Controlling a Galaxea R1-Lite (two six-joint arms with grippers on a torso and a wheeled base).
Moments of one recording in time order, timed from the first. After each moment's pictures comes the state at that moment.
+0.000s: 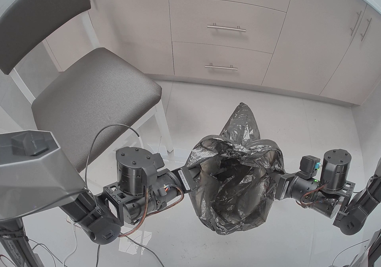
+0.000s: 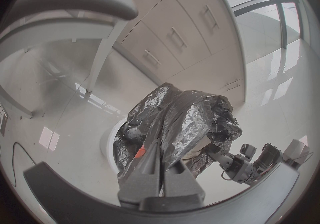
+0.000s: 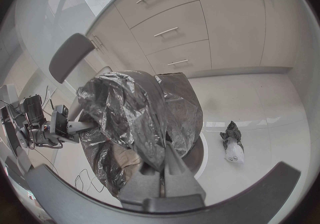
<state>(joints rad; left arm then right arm) -0.71 2.06 -0.62 -1.16 -0.03 -0.77 0.50 1.83 -0.26 -1.27 -0.07 0.31</state>
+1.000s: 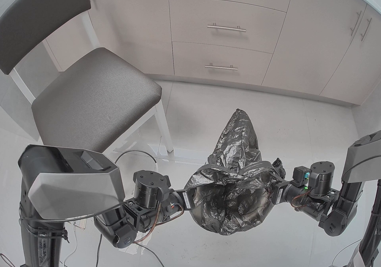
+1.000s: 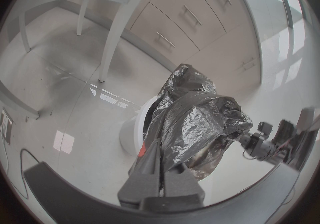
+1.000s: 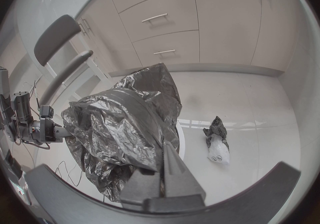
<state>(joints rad) -0.67 2.34 -0.64 -1.30 -0.03 -0.64 0.39 2.14 -0.22 -1.54 -0.09 0.19</state>
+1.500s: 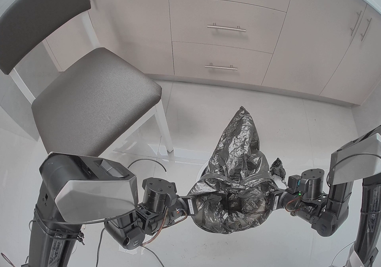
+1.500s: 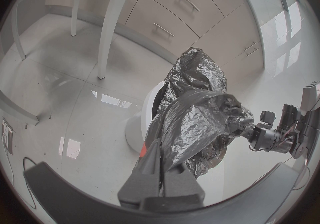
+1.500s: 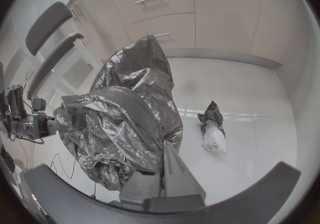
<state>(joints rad) -0.68 2.46 -0.70 -1.31 -0.02 -0.56 0.35 2.29 -0.25 -1.55 -0.09 0.18</state>
